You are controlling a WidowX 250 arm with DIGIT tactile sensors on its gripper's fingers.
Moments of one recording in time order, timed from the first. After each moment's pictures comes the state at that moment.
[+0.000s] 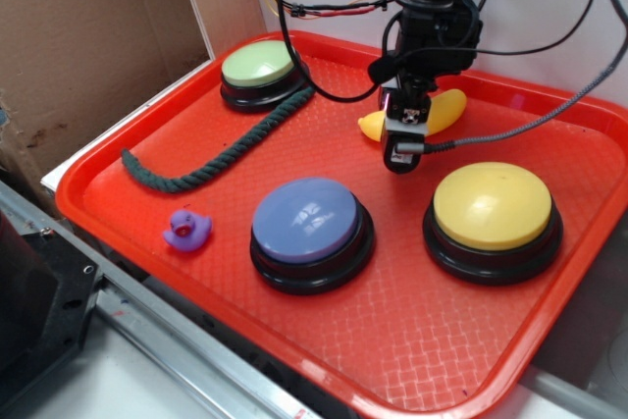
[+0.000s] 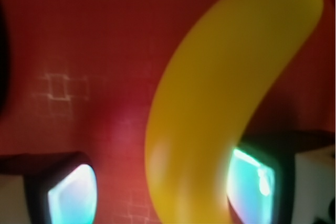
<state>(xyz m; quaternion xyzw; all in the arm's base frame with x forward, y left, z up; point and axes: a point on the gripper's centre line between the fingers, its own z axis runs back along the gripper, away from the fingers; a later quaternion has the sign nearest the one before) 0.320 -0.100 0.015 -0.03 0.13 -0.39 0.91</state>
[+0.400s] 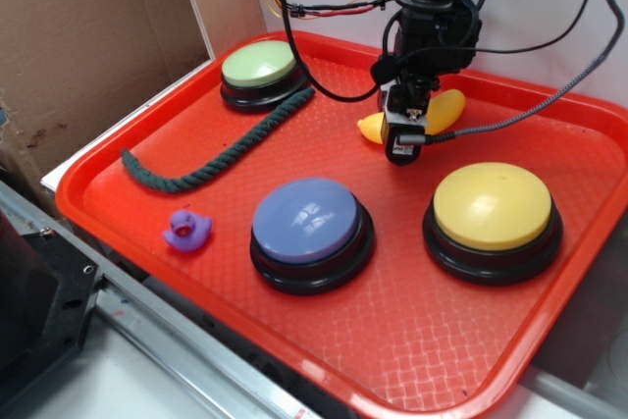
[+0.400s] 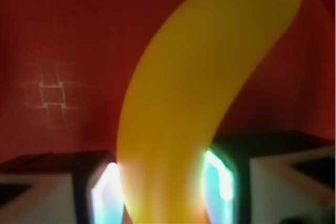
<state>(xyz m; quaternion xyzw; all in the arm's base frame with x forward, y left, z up) 0.319 -0.098 0.011 -0.02 0.13 -0.37 0.92</state>
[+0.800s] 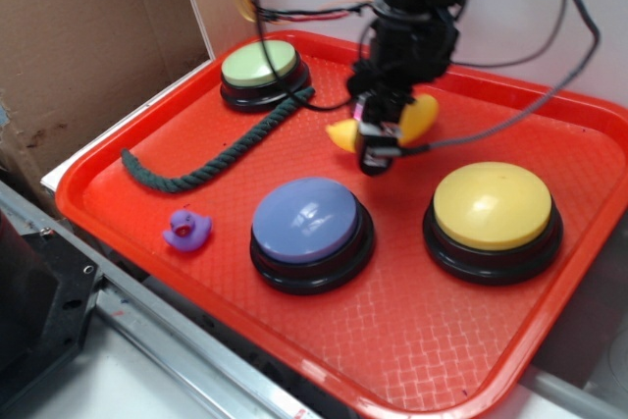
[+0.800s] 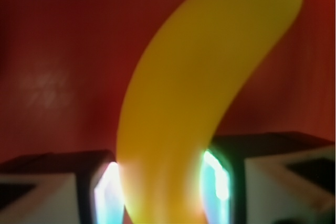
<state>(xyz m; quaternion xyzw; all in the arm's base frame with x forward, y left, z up) 0.290 -0.086 0.042 0.04 0.12 -0.32 0.94</state>
